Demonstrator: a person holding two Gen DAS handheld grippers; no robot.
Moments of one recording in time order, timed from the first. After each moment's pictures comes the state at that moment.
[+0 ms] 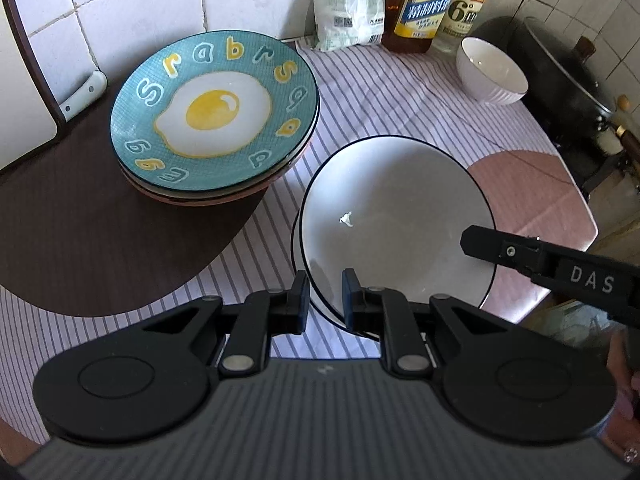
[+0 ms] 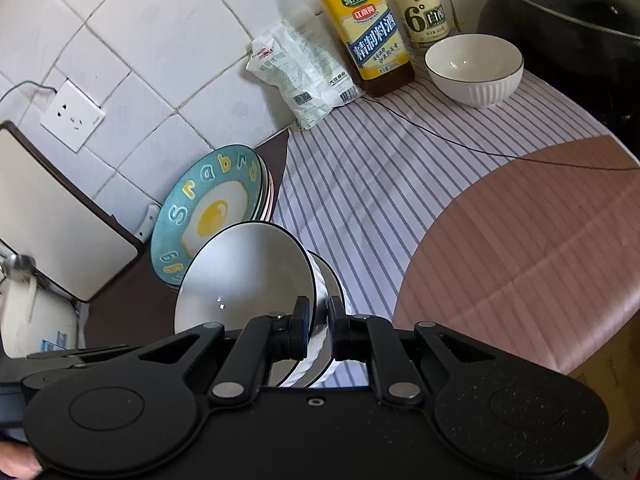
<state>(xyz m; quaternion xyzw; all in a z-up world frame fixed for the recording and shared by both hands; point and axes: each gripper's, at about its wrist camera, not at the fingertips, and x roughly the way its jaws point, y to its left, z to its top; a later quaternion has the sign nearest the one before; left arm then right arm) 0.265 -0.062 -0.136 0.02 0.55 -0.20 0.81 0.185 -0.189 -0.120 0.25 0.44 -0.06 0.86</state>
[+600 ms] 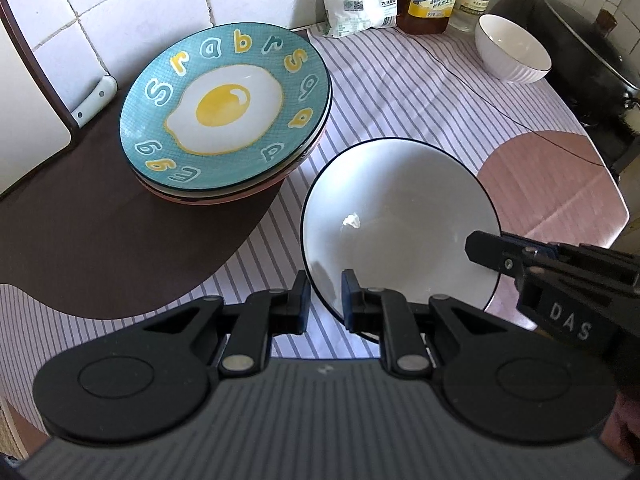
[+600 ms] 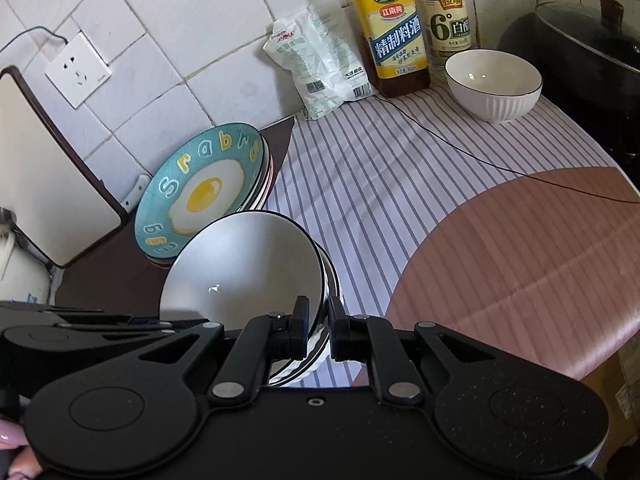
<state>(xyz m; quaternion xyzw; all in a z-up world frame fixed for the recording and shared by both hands) 0.268 -0.074 -0.144 0.07 0.56 -0.17 0.81 0.189 -0.175 -0.132 0.18 0.45 -0.06 0.87</state>
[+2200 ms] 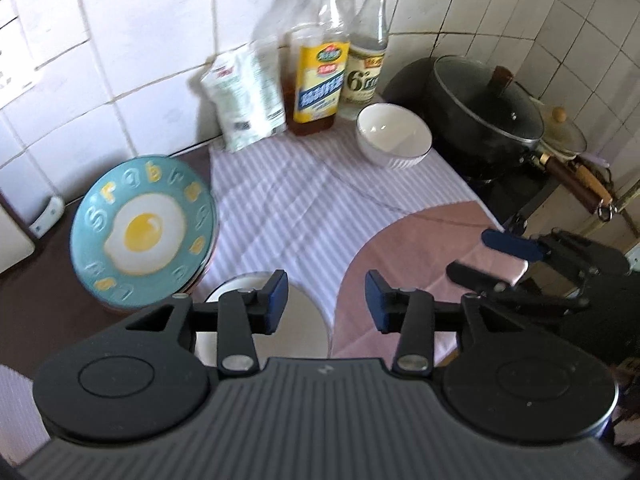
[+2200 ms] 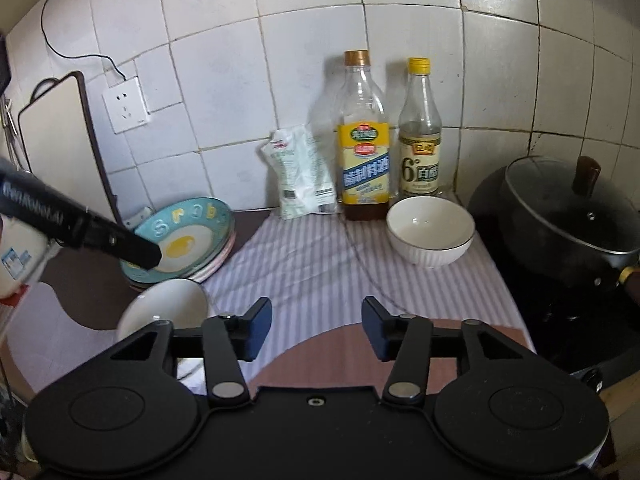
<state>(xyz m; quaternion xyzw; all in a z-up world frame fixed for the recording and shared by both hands) 0.262 -0.141 -0.040 0.05 0.48 -0.28 0.83 0.136 -0.267 -0.064 0.02 0.34 -0.01 0.94</state>
